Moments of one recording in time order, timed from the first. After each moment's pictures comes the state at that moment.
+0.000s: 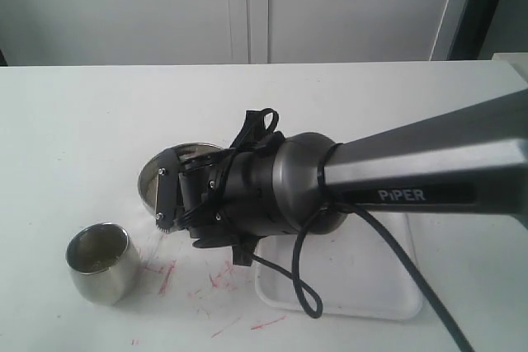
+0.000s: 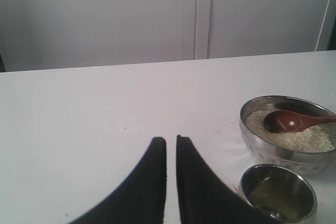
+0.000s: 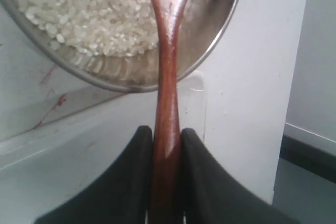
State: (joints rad) left arm -0.05 0.00 0.01 -0.06 -0.08 -0.05; right arm 0.87 1.97 -1.25 -1.07 0.82 0.29
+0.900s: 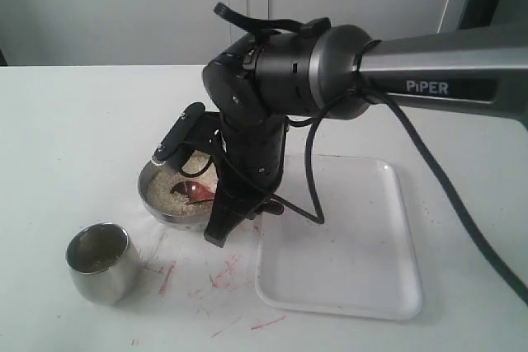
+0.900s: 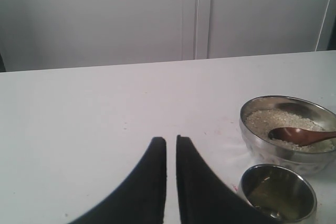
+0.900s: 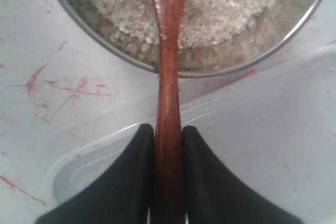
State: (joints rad) left arm -0.05 0.00 0.01 -0.06 -0.08 -0.05; right arm 0.67 1.98 -1.50 -0.17 0.95 -0.25
